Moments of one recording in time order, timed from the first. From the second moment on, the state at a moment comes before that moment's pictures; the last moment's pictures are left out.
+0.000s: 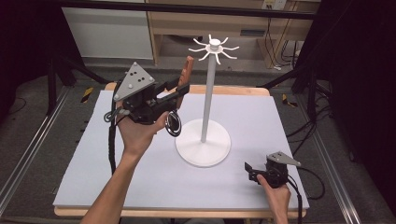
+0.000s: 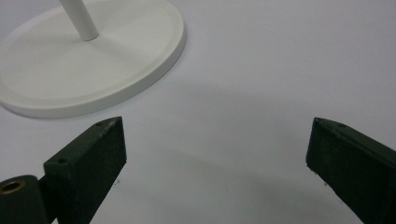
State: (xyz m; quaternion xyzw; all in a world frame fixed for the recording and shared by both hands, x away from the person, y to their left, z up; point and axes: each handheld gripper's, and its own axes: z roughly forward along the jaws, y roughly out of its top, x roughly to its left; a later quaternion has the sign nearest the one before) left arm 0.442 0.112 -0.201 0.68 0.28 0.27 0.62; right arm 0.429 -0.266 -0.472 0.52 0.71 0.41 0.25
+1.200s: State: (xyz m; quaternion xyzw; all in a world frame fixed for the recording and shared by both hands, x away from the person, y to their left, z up) left arm 0.461 0.090 -0.198 0.69 0.28 0.29 0.60; right arm 0.429 -0.267 -0.471 0.52 0.71 0.41 0.25
